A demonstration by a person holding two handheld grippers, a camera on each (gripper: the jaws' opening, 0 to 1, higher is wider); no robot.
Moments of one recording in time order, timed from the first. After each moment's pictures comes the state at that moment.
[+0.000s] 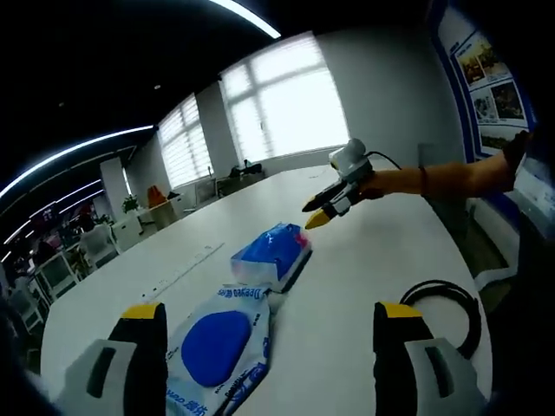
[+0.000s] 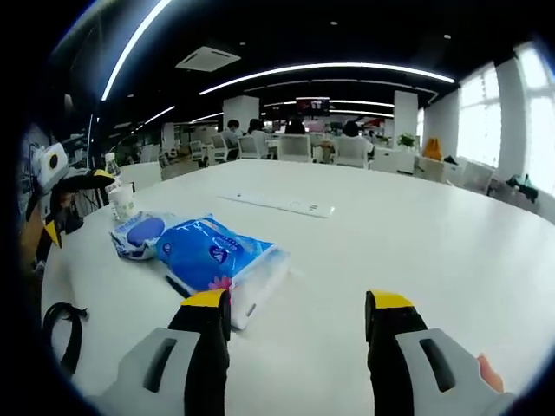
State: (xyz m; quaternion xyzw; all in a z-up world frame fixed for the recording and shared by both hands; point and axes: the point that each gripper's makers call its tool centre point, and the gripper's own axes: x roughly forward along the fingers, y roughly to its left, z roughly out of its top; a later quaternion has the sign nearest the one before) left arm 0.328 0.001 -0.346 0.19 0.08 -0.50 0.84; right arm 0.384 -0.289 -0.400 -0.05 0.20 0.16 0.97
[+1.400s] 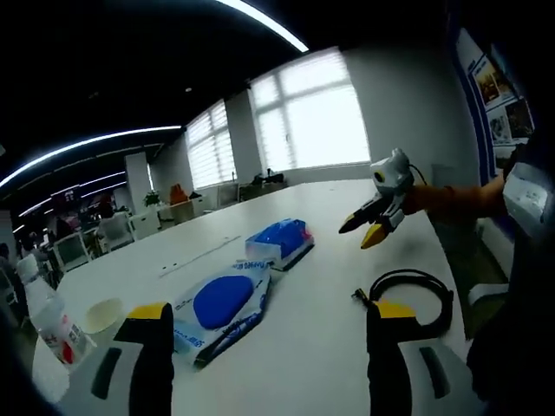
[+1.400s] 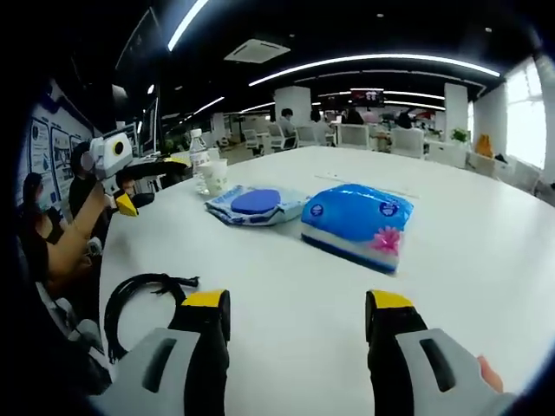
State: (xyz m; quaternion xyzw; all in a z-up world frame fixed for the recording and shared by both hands) left arm 0.283 0.078 -0.351 0.12 0.07 -0.46 0.87; right arm 0.269 -0.169 -0.411 -0.04 0.23 0.30 0.93
